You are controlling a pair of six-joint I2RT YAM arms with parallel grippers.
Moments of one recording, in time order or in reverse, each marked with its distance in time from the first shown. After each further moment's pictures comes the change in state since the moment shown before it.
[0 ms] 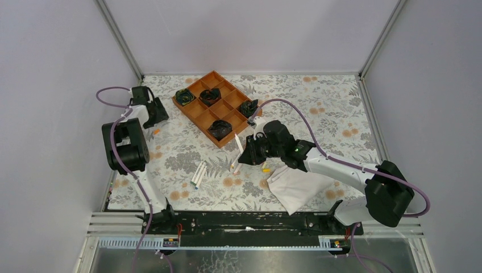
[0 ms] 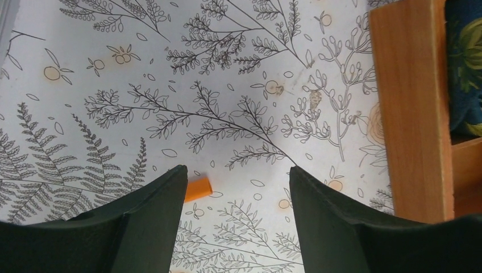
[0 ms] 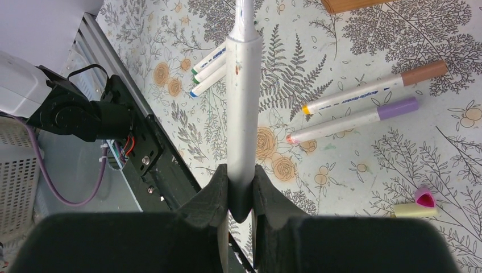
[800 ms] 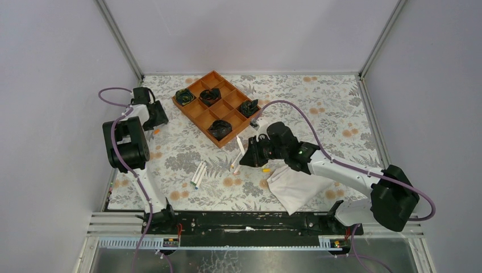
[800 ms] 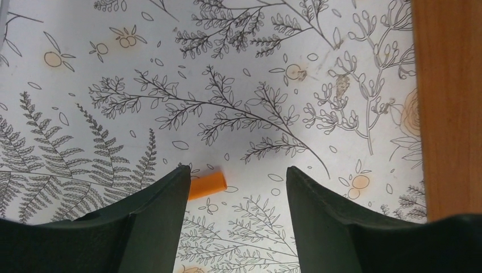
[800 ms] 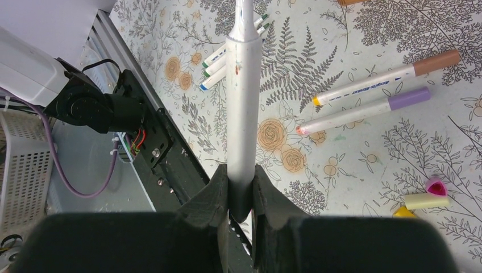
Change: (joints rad) left arm 0.001 0.040 0.022 -0.052 -0.021 0.048; right arm 0.000 -0.047 -0.031 0.001 -0.024 0.020
